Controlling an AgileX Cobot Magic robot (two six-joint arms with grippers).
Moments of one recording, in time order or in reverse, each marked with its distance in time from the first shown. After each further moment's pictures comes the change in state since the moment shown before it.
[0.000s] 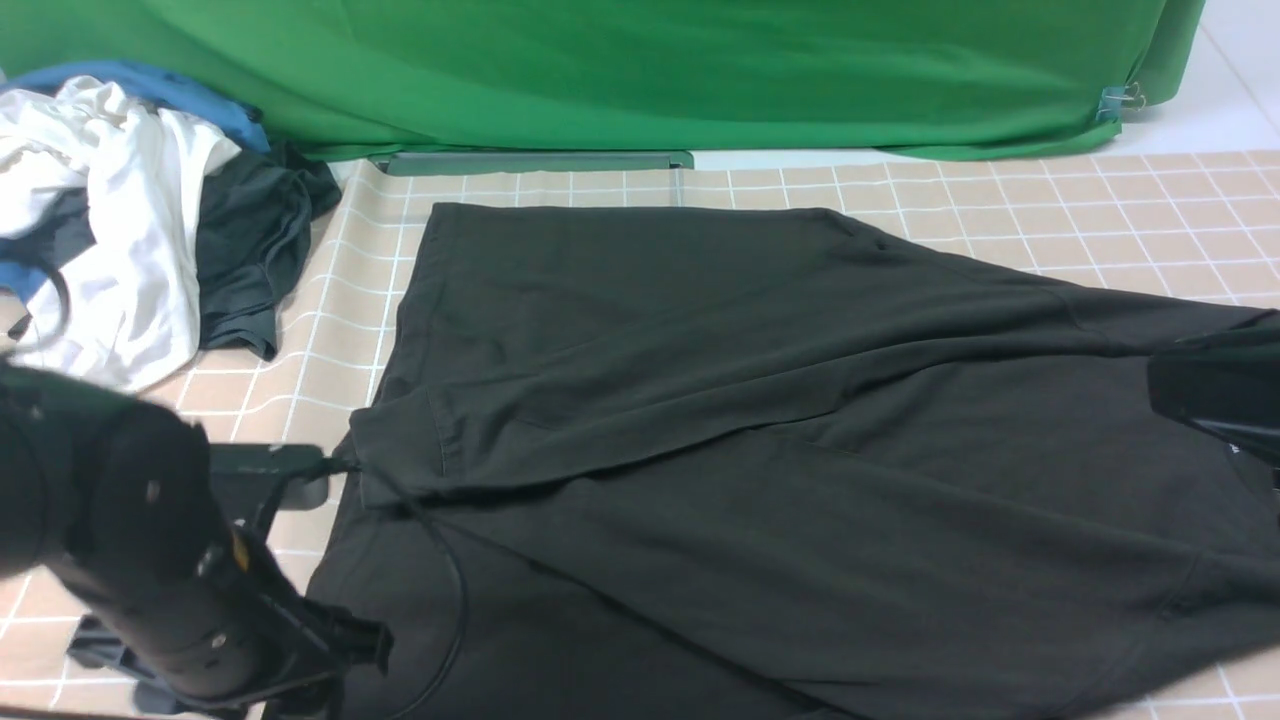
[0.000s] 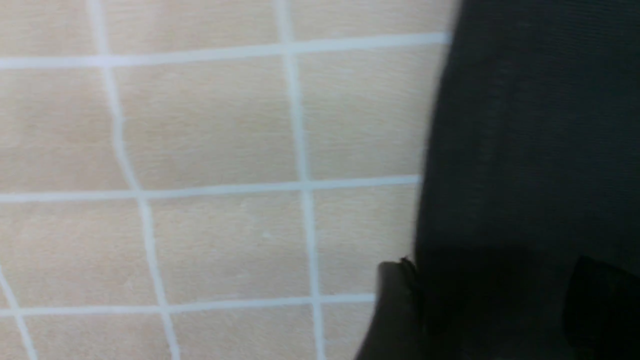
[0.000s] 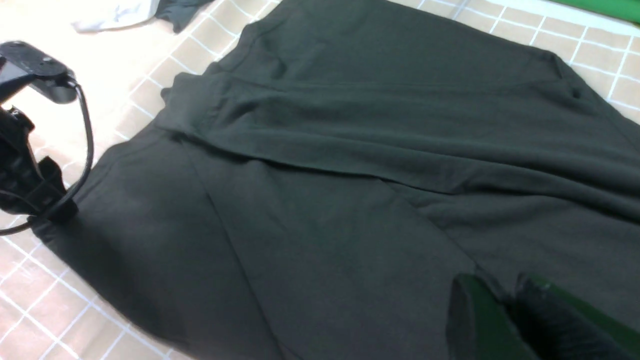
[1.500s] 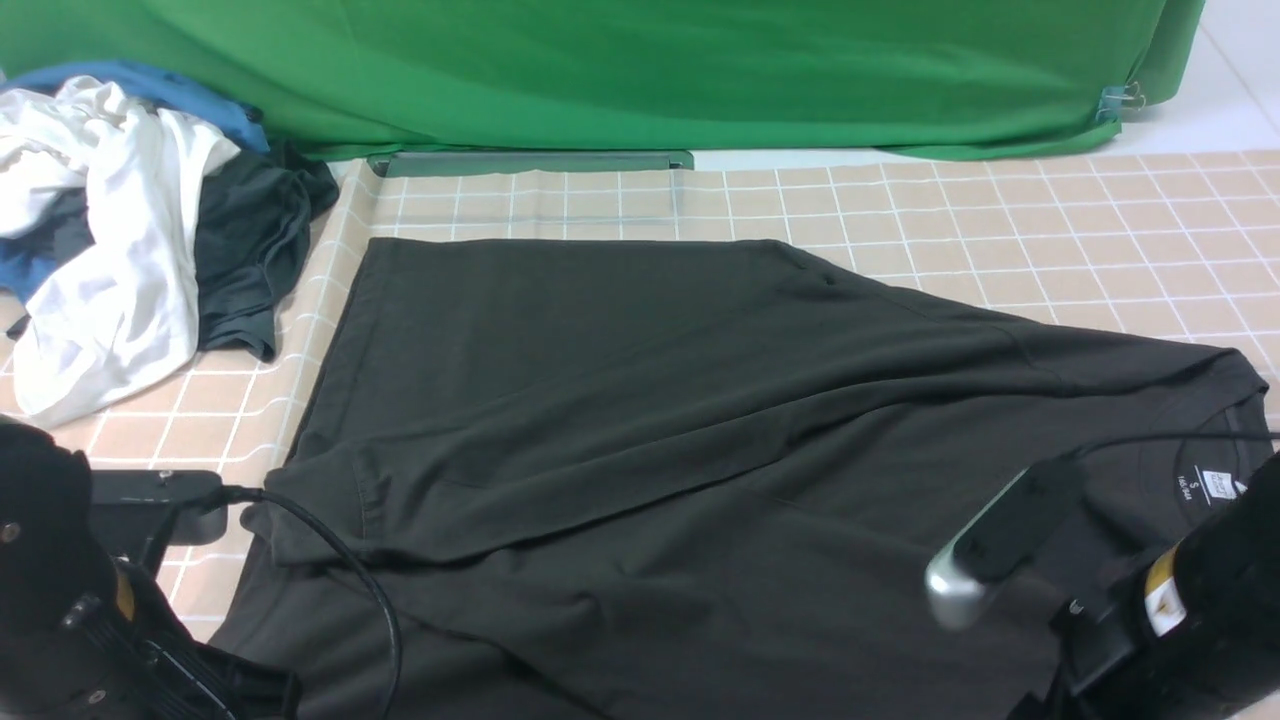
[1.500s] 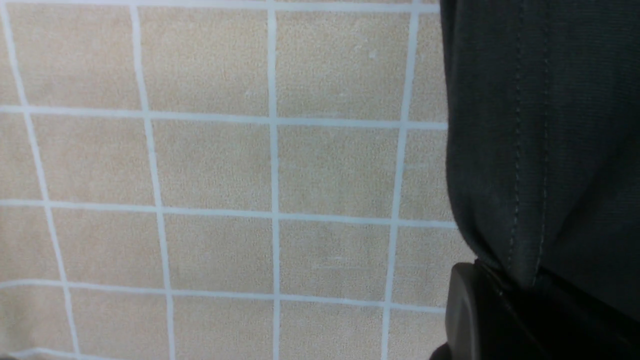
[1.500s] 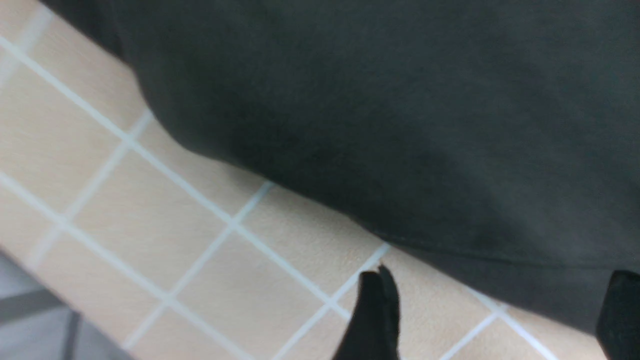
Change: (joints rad) right arm 0.240 0.551 0.165 -0.261 0.080 0.089; left arm 0.000 -0.227 -0.001 0.058 0.296 -0.077
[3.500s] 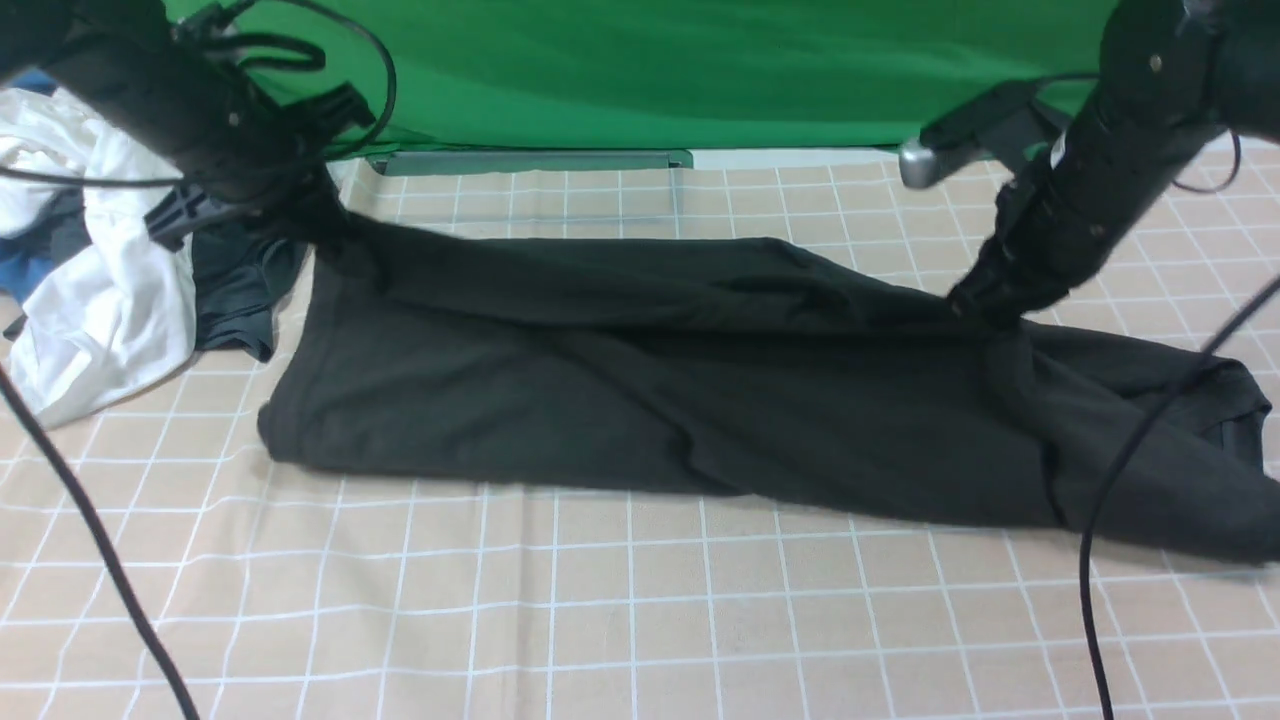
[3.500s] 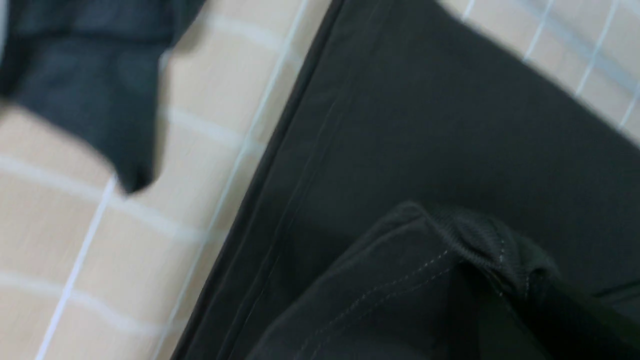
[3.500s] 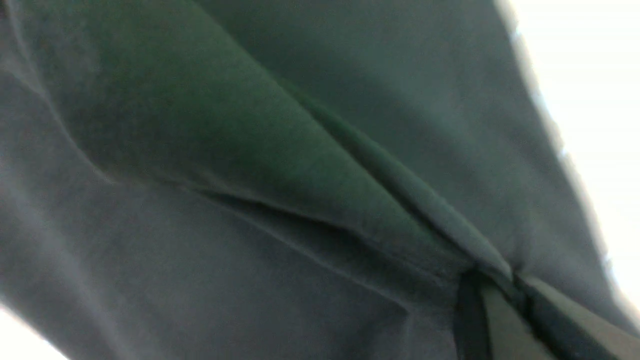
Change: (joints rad) right arm -0.385 0.617 -0.952 -0.084 0.160 -0.178; left arm 0.346 0.812 -1.094 -0.421 -0.100 0.090
